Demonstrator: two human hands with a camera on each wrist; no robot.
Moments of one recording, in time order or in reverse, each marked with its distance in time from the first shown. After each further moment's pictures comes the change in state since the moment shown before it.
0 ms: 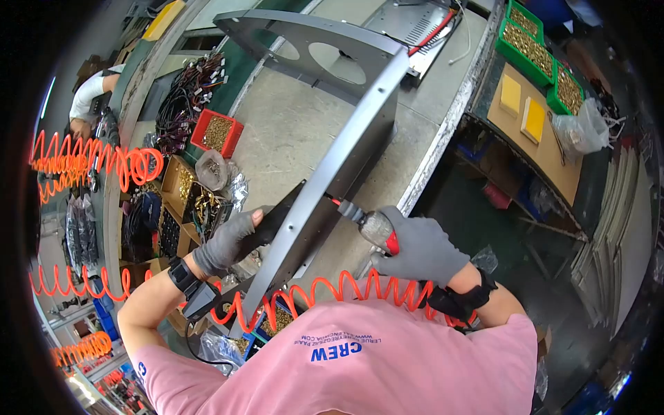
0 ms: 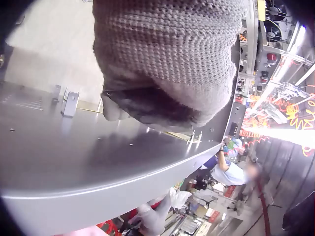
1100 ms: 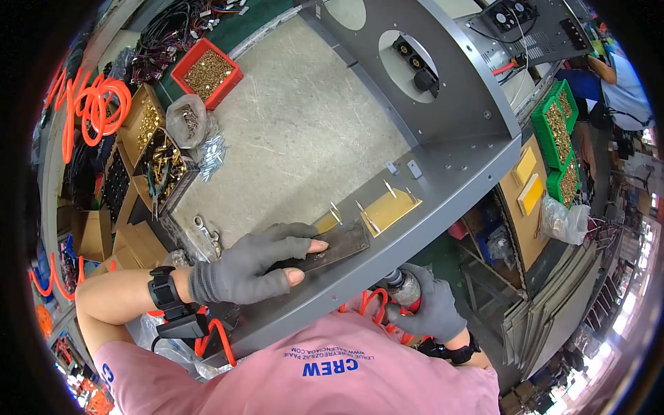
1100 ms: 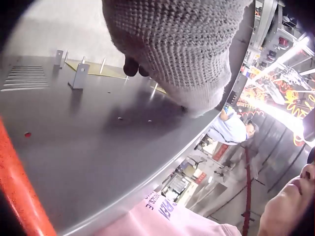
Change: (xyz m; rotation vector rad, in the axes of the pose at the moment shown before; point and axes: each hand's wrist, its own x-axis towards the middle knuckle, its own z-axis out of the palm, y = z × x) left_hand 0.016 -0.011 0.008 0.320 0.000 0.536; right_hand 0.008 0.002 -0.003 0.015 0.044 -0.076
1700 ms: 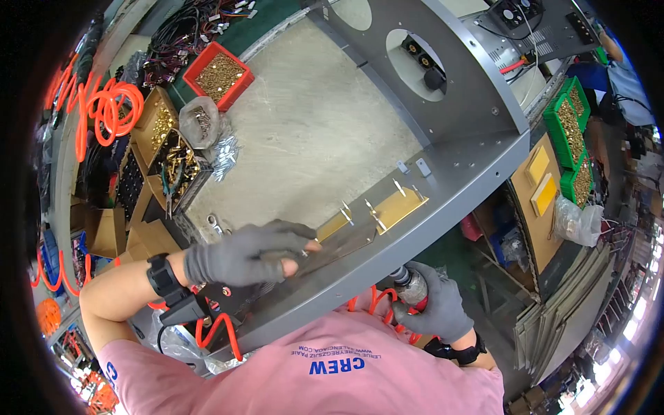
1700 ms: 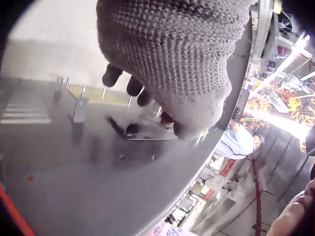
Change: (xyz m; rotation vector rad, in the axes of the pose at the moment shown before) left_hand -0.002 -0.003 -0.019 -0.045 -0.134 -0.145; right_hand 0.001 0.007 0.005 0.053 0.020 -0.011
